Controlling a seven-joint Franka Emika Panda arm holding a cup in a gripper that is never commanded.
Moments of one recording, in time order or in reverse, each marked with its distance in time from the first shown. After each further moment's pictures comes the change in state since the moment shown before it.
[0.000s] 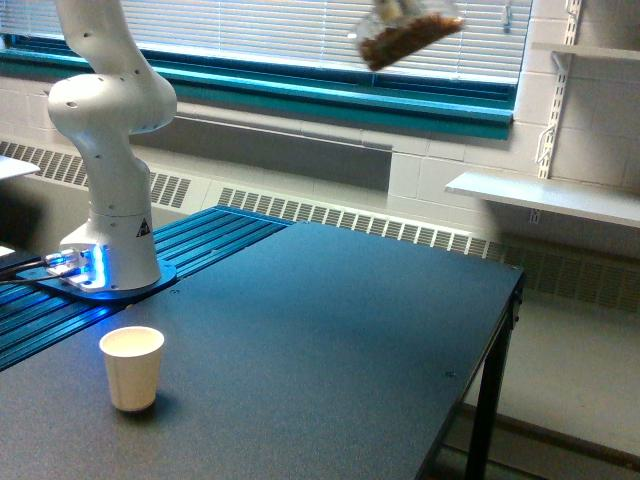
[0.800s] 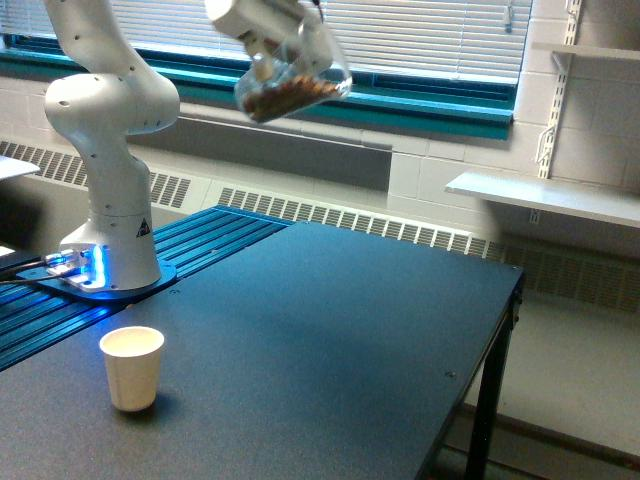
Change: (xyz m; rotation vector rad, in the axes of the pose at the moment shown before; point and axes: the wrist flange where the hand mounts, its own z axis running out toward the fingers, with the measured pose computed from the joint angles) arm -0.050 0.122 0.024 -0.163 -0.082 0.139
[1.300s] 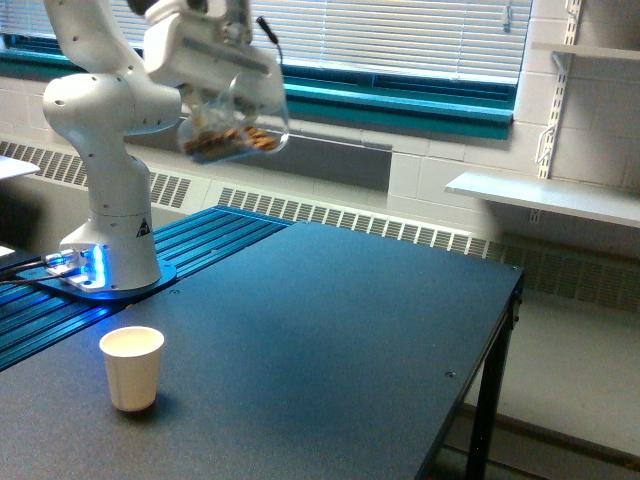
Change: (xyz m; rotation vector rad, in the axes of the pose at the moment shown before) arm -0.031 0.069 0.035 -0.083 -0.072 0.087
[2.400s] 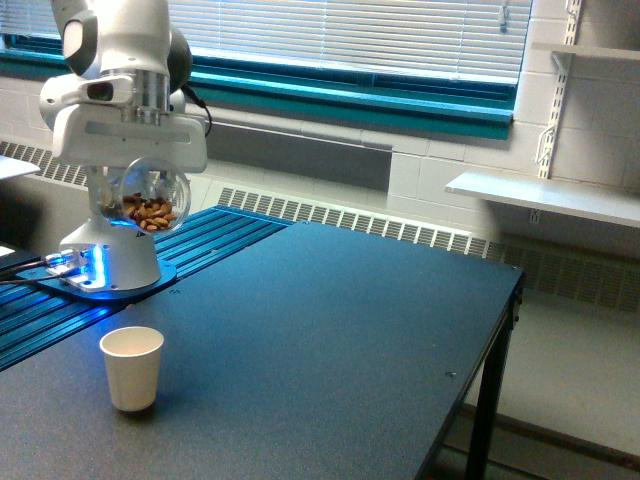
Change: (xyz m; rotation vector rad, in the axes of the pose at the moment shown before) arm -0.062 0.114 0.063 -0.104 -0.148 0.161
